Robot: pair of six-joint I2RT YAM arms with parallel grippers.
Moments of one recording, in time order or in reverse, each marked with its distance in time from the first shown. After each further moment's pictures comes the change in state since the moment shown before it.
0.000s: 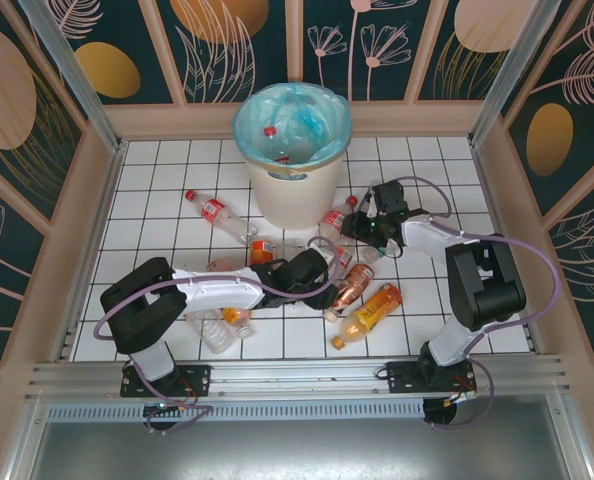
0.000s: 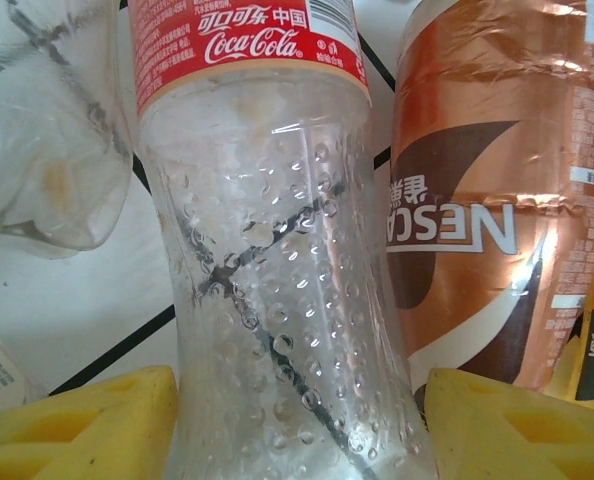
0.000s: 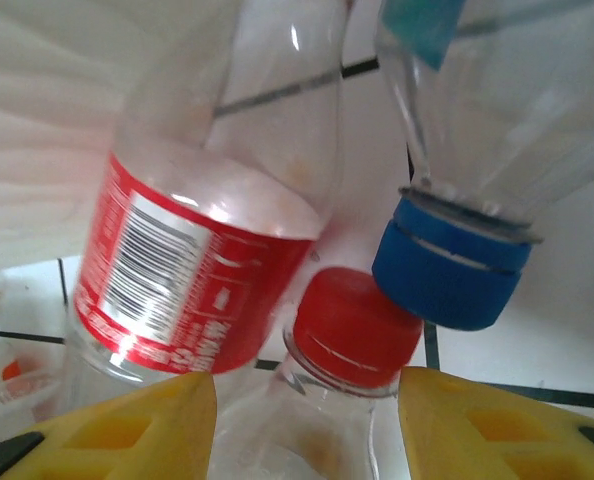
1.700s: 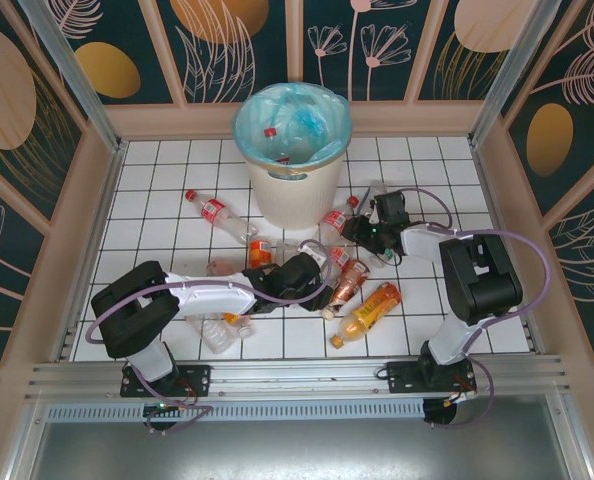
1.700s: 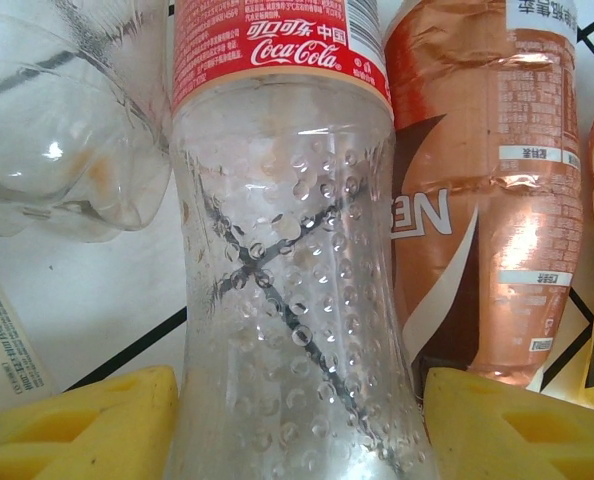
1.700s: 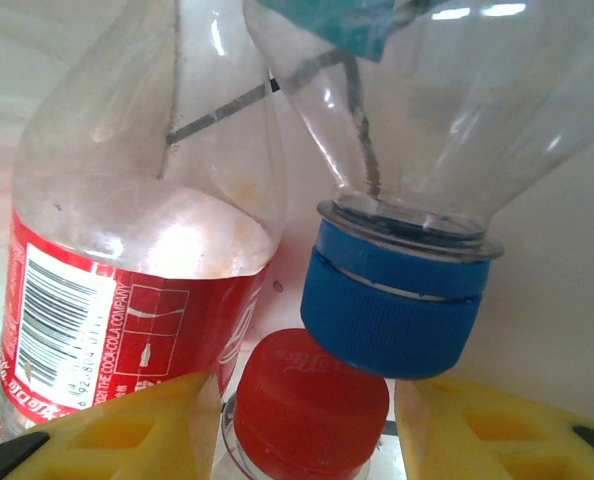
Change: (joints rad) left arm 0.000 -0.050 -0.093 0.091 -0.032 0.000; right arm -0.024 0.030 -0.125 0.240 -0.029 0.130
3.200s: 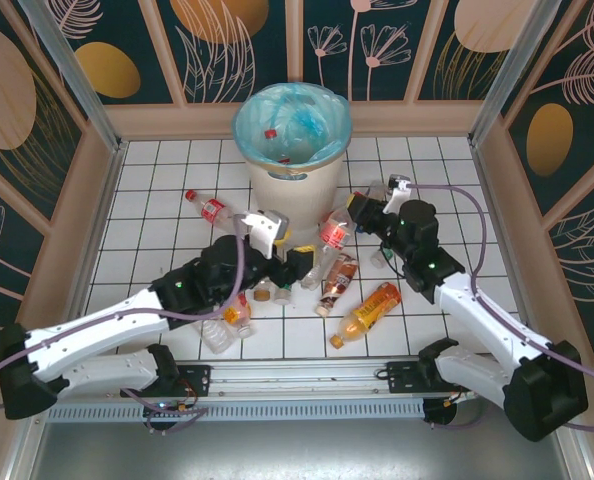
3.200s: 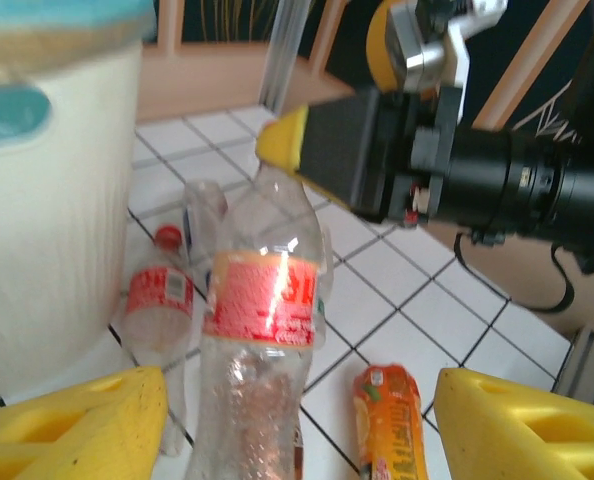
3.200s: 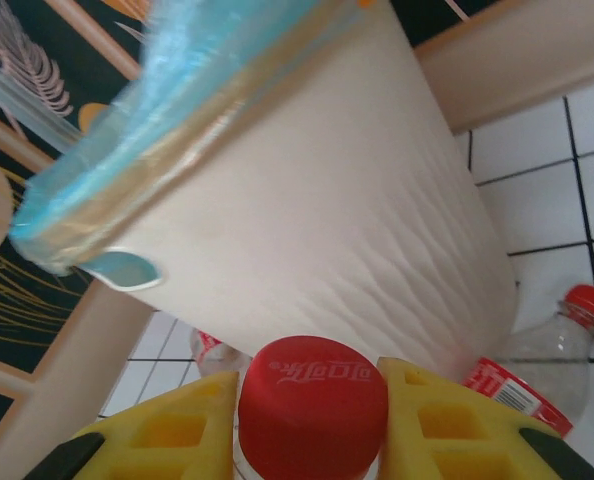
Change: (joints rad) left arm -0.002 -0.646 0.018 -0.044 -0.088 0.123; right arm 0.190 -0.686 -0.161 0.211 0.251 -0.051
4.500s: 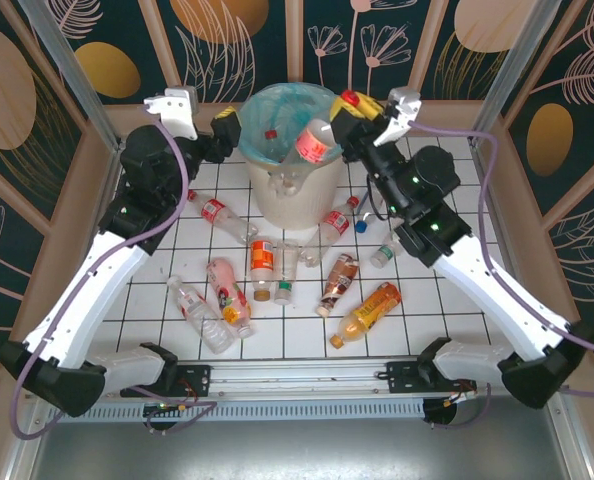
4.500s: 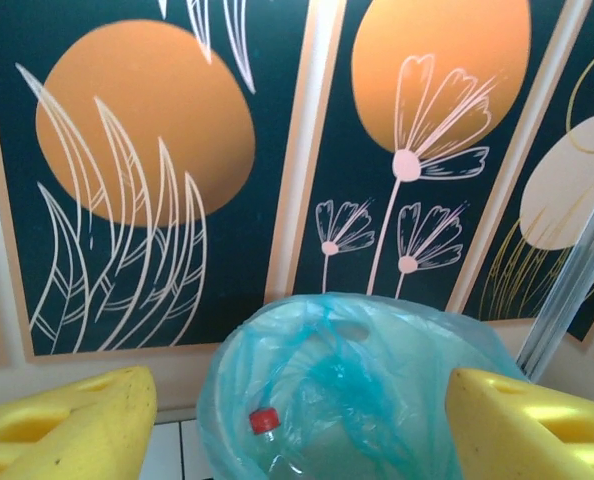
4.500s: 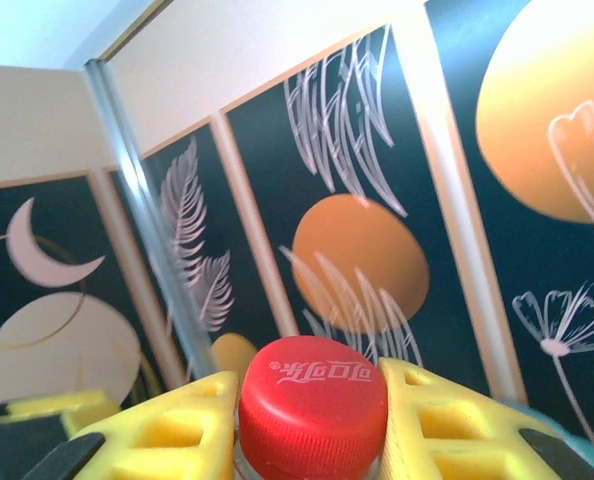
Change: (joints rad) left arm 0.622 0.215 0.533 -0.064 0.072 0.148; right arm 0.209 0.206 0.658 0.090 0.253 -0.393
